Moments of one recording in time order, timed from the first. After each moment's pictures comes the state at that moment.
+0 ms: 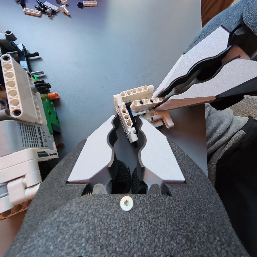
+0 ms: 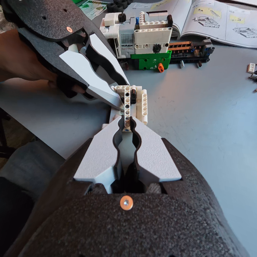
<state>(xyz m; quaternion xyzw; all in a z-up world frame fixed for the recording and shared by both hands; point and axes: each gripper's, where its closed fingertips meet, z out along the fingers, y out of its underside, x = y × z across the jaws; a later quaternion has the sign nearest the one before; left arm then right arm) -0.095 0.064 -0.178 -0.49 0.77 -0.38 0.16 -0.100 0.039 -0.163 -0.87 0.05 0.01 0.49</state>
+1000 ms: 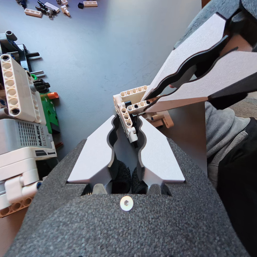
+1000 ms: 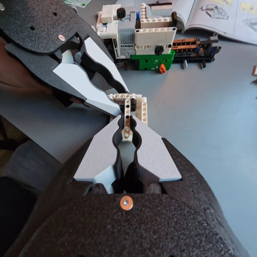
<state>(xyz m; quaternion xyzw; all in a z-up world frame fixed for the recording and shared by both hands) -0.095 0.064 -0.178 -0.49 0.77 -0.37 0.16 -0.099 0.051 -0.160 -0.89 0.05 0.01 0.45</state>
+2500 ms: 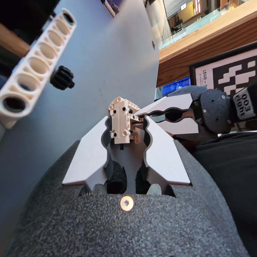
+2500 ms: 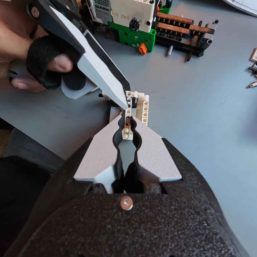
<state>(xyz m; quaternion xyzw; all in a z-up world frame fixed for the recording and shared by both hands) -0.077 0.052 -0.153 -0.64 0.52 -0.55 -0.12 -0.082 0.040 -0.162 -0.94 0.05 0.00 0.34</state>
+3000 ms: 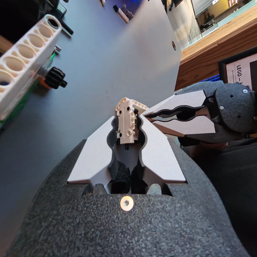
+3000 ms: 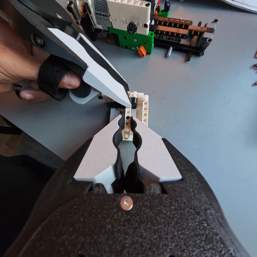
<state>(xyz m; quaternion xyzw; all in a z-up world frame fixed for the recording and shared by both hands) -0.075 0.056 -0.162 -0.67 0.55 -0.50 -0.03 -0.082 0.041 -0.163 -0.93 0.06 0.02 0.36</state>
